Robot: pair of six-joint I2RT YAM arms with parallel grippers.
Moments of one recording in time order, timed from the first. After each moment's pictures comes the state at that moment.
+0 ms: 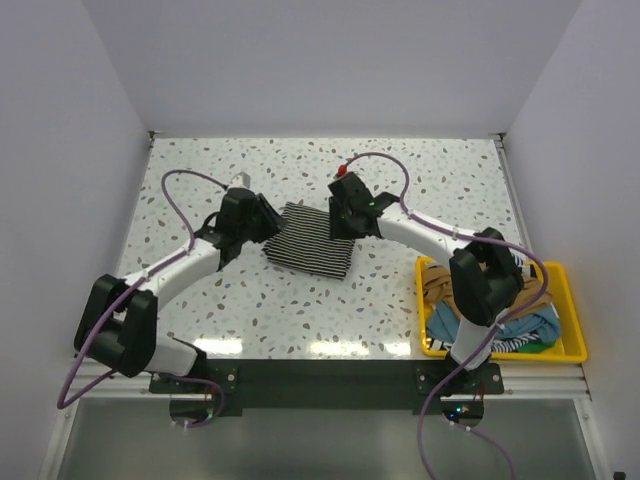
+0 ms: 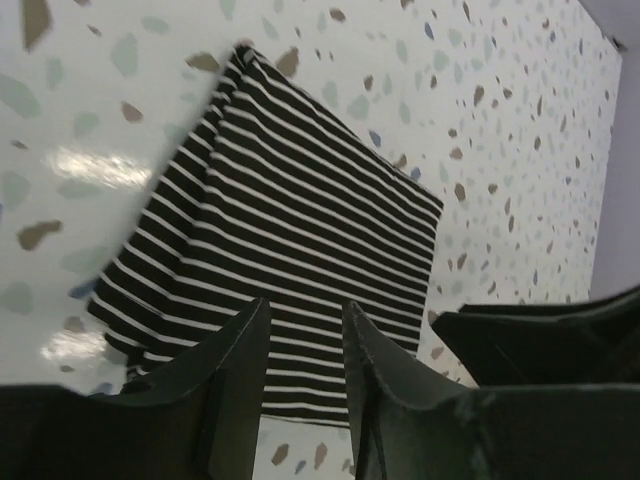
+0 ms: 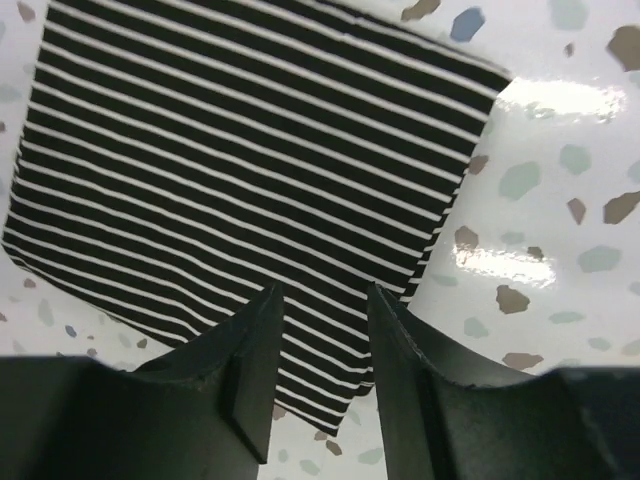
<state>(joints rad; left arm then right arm) -0.37 1.41 0.84 -0.04 0.00 -0.84 0.65 1.80 1.37 -0.52 0.18 0.57</state>
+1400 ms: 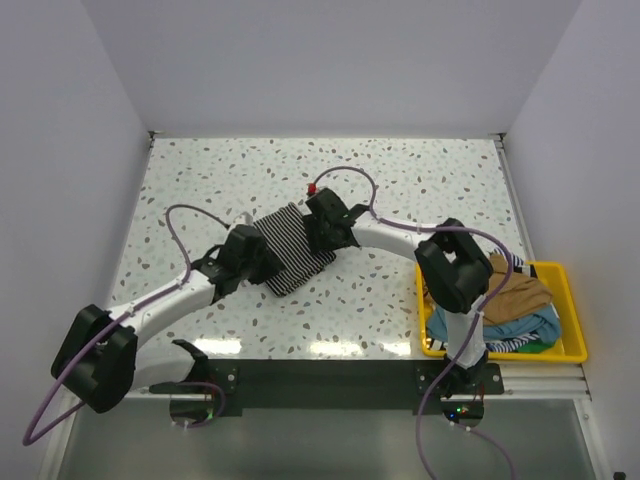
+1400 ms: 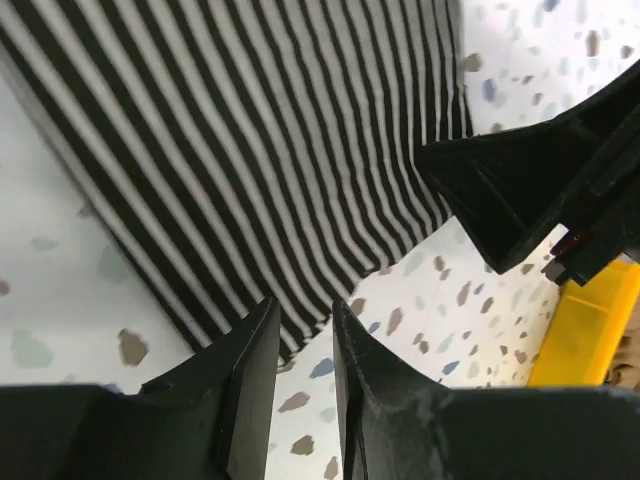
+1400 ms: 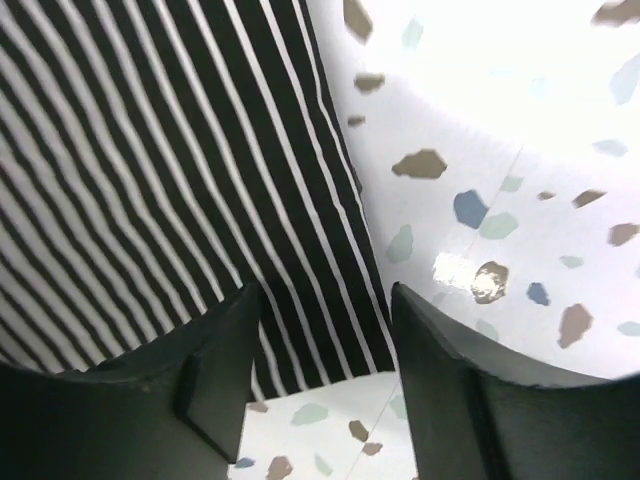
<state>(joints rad) -0.54 1.22 0.63 -0.19 -0.05 -0.96 0.76 1.95 1.38 -0.40 0.15 0.43</state>
